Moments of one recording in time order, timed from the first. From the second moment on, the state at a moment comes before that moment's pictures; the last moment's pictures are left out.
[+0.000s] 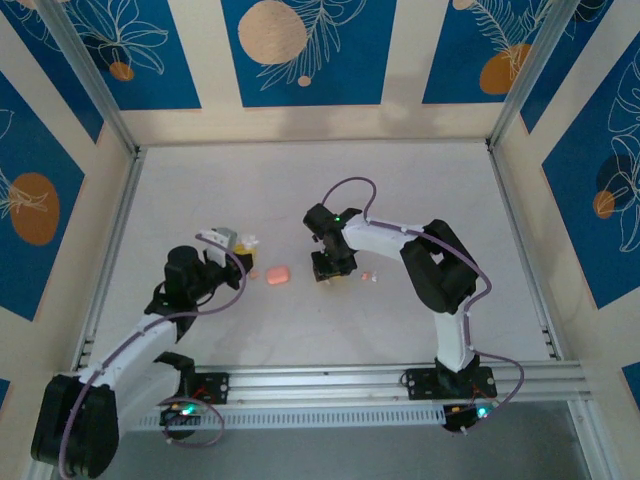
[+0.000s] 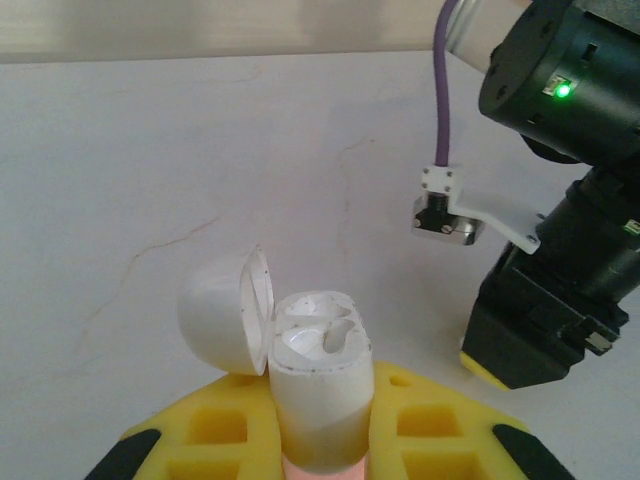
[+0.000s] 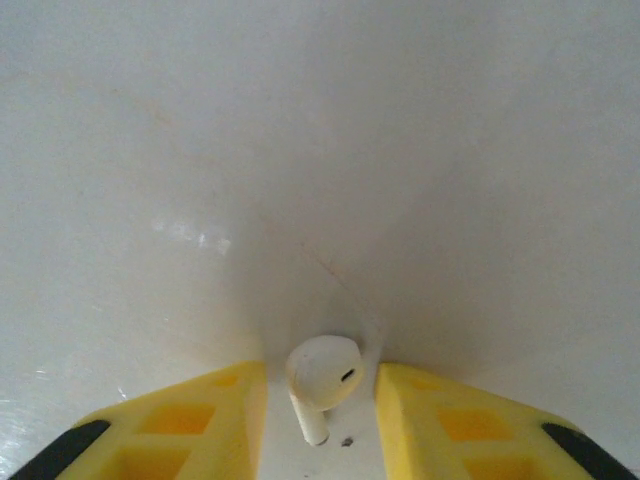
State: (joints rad) left arm -0.26 0.92 0.30 0.30 0.44 -0.12; right arm 0.73 1.98 1.36 -0.83 -0.11 0.47
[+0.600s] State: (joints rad) left arm -0.27 0.91 0.30 0.32 0.46 -0.12; right arm 0.72 2.04 1.47 -0.91 -0.14 0.49
